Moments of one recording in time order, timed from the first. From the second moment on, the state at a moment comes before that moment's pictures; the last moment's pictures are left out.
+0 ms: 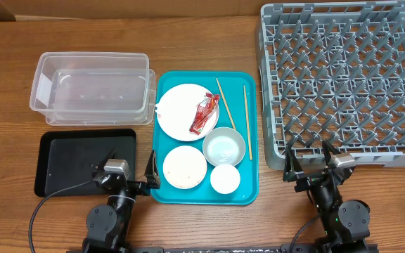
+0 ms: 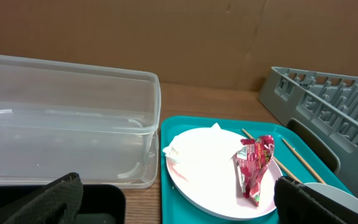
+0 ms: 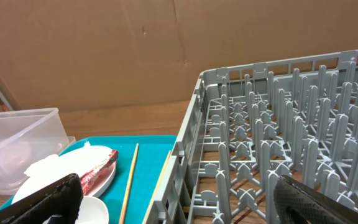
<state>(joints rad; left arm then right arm) -0.20 0.02 0.01 -0.07 -0.06 -0.18 0.21 0.01 0.02 -0.03 -0.02 0.20</state>
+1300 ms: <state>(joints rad) -0.20 0.03 0.16 -0.13 0.32 -0.36 0.21 0.02 0.15 -0.15 -0.37 0.27</state>
